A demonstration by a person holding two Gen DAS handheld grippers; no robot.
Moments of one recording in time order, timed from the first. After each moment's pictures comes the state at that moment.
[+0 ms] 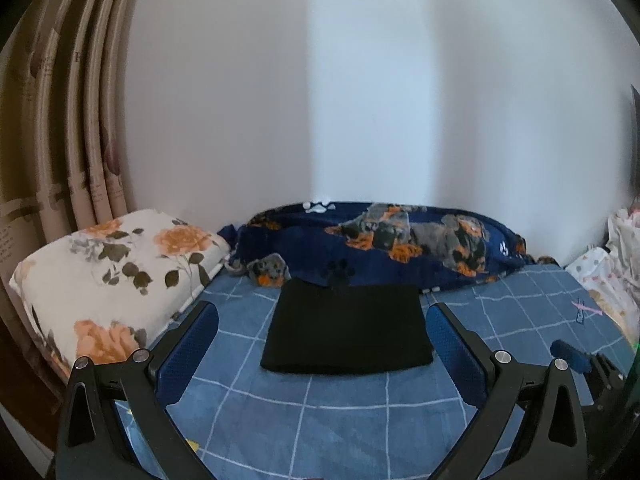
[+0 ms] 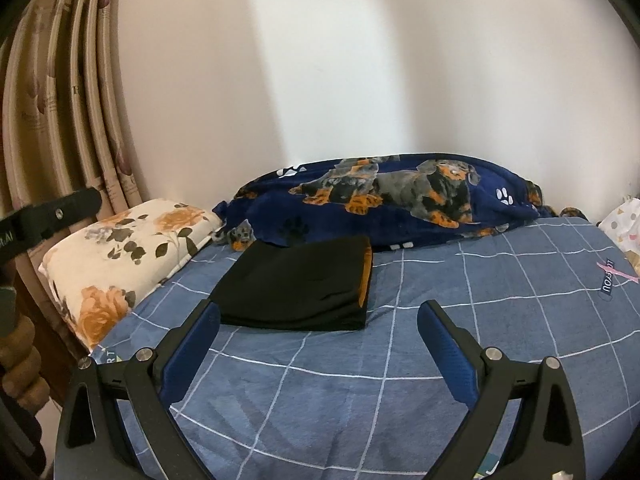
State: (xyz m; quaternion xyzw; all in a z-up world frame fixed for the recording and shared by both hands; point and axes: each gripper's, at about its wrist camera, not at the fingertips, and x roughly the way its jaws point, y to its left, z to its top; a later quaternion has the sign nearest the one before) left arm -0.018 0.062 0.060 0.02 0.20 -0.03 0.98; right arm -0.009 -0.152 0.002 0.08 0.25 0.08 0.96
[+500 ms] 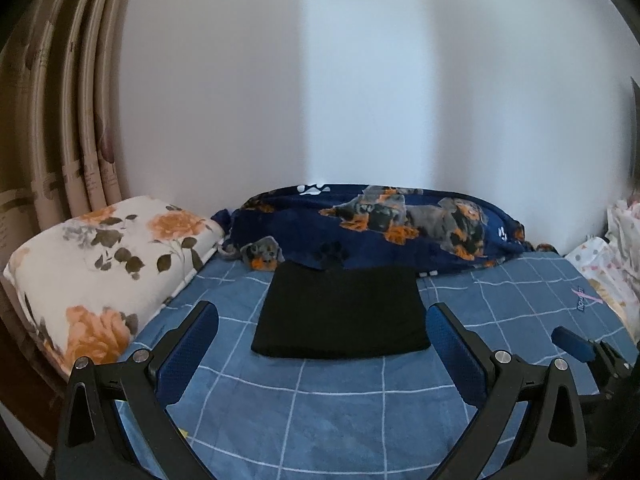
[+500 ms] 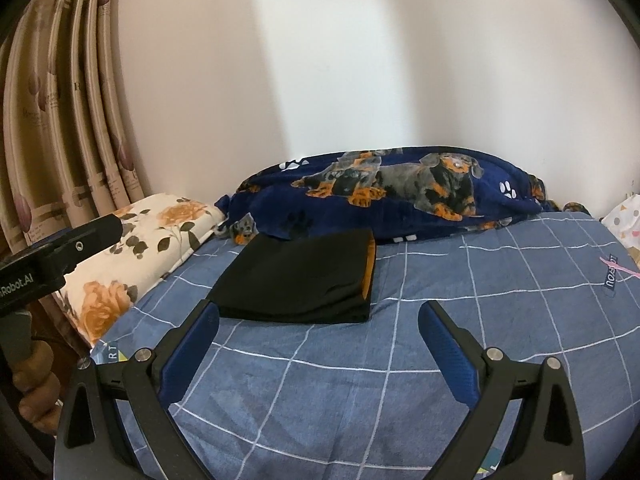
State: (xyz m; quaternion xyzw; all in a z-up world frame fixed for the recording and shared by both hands) left arm -0.014 0.054 0.037 0.02 0.21 -0.03 0.98; right arm -0.011 -0.151 -0.003 0.08 0.26 0.08 0.96
